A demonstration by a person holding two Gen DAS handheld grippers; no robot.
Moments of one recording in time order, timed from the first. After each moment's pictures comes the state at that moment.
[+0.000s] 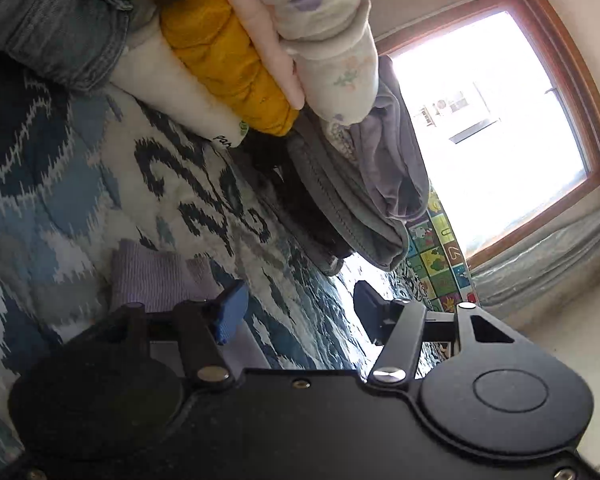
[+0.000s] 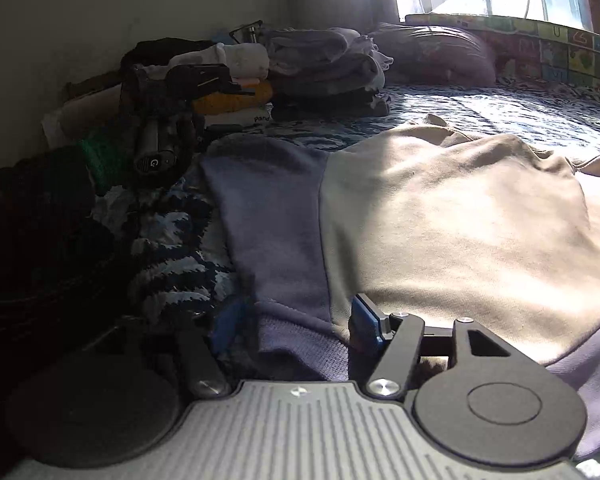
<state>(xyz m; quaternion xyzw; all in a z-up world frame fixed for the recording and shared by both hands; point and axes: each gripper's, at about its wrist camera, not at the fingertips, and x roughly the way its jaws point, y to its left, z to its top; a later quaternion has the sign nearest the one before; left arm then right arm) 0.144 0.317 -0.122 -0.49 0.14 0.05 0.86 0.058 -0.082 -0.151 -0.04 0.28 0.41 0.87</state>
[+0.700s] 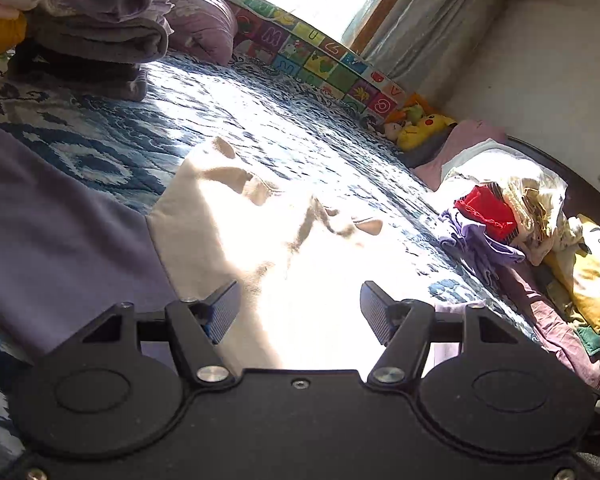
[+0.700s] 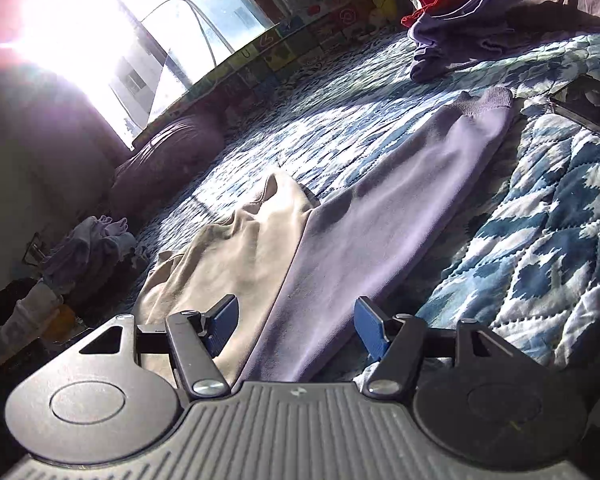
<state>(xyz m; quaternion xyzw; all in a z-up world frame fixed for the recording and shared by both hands) 0.094 0.074 -0.100 -0.19 0.26 -0.15 0.93 0.054 -0.298 -0.139 0.34 0.26 0.04 0.90</state>
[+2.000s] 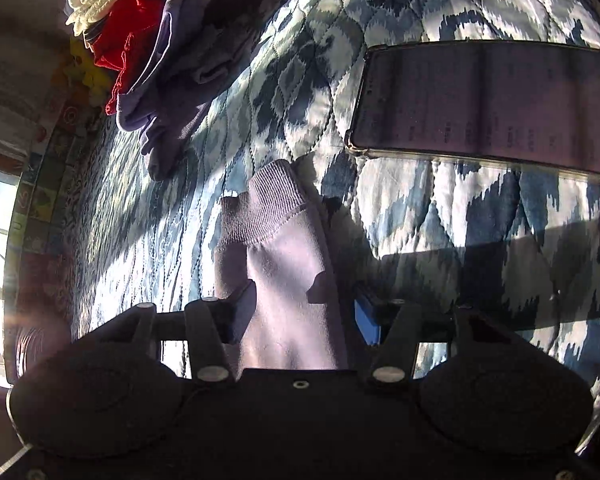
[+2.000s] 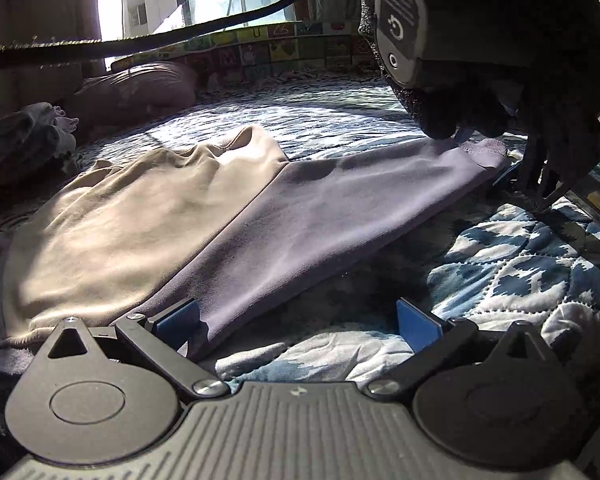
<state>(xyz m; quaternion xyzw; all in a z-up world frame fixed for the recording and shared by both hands) 0.172 -0.415 -0.147 0.57 0.27 -0.27 0.73 0.054 -0.216 -0.169 0.08 0.27 -0.01 0.96</state>
